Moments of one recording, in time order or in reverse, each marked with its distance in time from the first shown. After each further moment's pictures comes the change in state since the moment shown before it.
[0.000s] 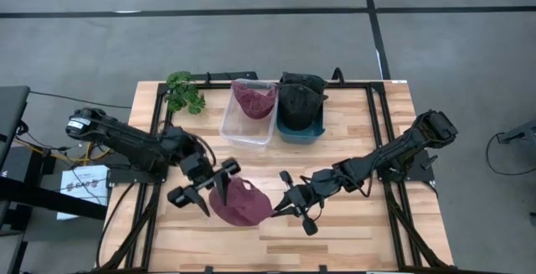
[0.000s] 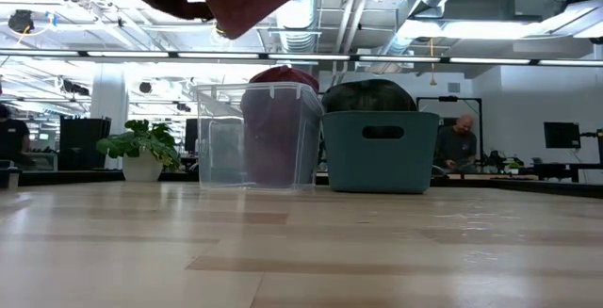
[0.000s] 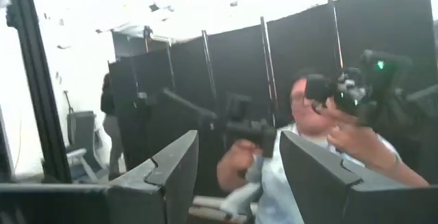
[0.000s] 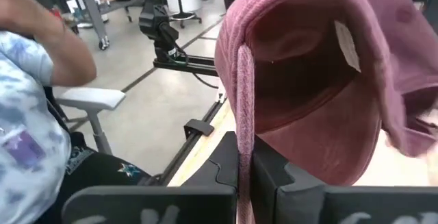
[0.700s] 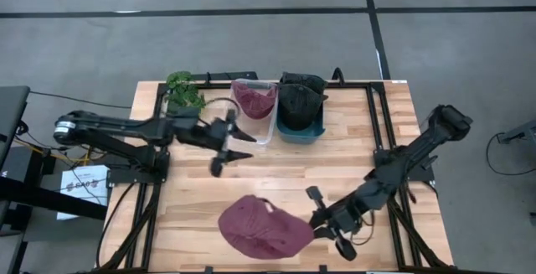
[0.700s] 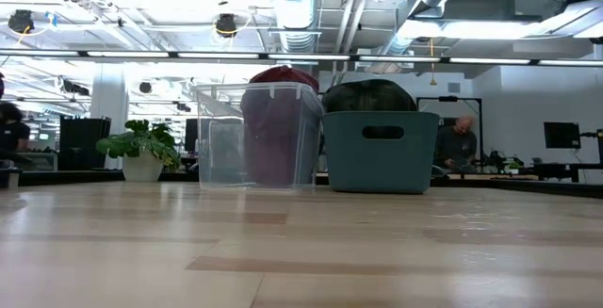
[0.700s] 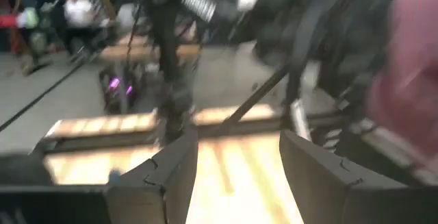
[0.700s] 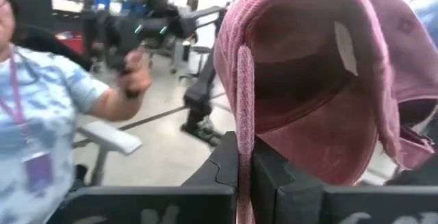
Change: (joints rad) left arm 0.200 -0.183 0.124 -0.818 -0.648 0.177; right arm 0.244 -0.165 0.000 0.101 0.153 -0.290
